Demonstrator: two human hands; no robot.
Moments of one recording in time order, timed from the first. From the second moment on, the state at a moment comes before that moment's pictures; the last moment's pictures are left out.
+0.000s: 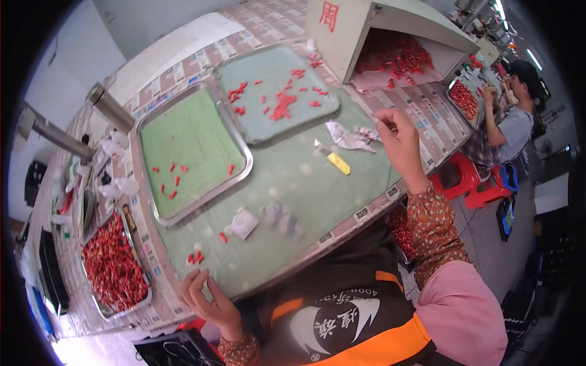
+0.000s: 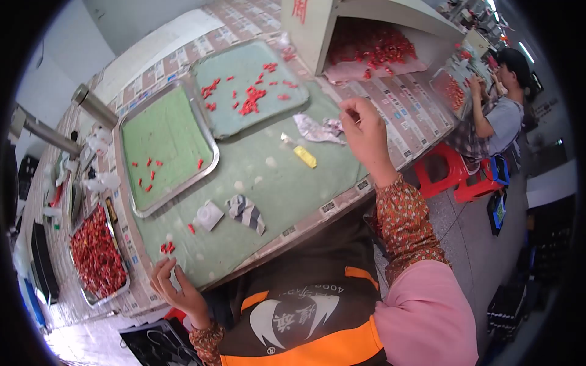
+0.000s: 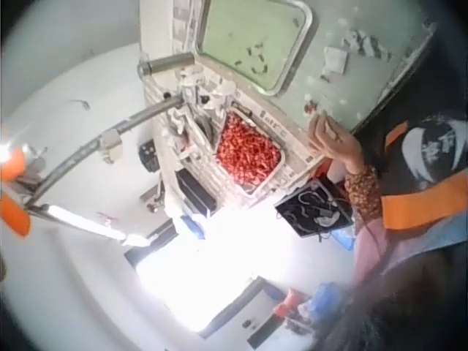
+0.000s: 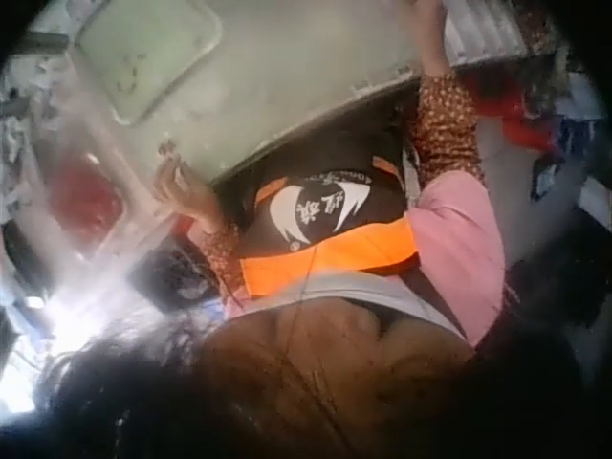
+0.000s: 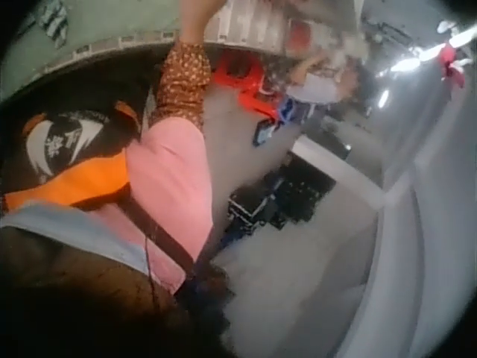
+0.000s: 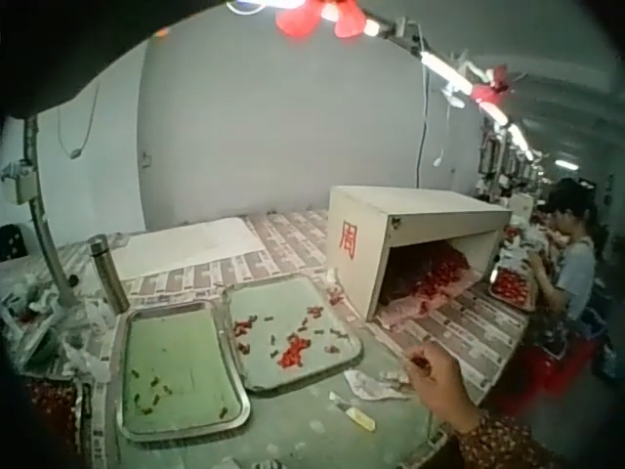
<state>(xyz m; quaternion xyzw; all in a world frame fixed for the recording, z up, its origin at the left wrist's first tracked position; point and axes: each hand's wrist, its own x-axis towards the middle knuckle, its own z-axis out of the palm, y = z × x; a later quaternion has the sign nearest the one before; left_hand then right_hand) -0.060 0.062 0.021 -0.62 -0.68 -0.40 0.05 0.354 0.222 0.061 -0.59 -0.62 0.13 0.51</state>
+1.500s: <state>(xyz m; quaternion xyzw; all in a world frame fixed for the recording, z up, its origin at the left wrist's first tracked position) -0.017 0.102 0.013 -0.59 -0.70 -0.36 0.19 0.501 0.666 -0.083 -0.75 -0.63 -0.18 0.12</state>
